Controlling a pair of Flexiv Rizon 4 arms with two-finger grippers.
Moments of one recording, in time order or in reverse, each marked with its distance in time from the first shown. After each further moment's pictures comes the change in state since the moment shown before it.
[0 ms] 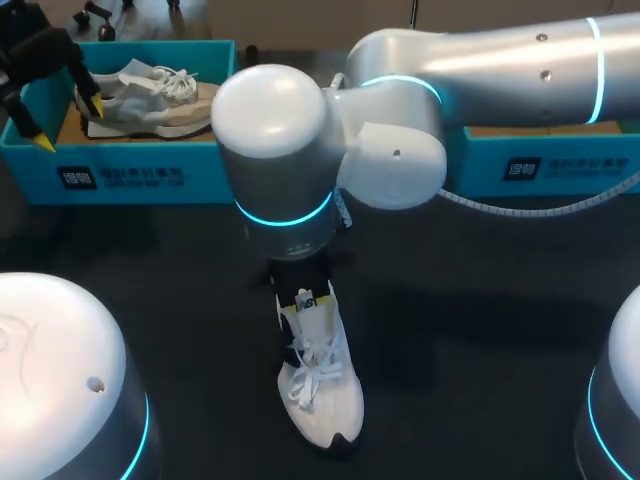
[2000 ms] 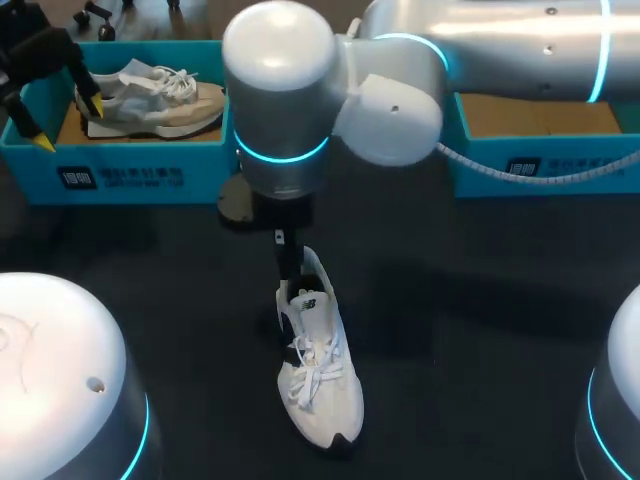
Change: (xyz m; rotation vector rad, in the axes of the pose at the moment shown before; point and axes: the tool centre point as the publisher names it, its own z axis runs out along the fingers) left arm 0.000 0.000 0.000 0.000 0.000 0.000; right arm -0.010 0.091 -0.016 -0.098 0.002 -1.401
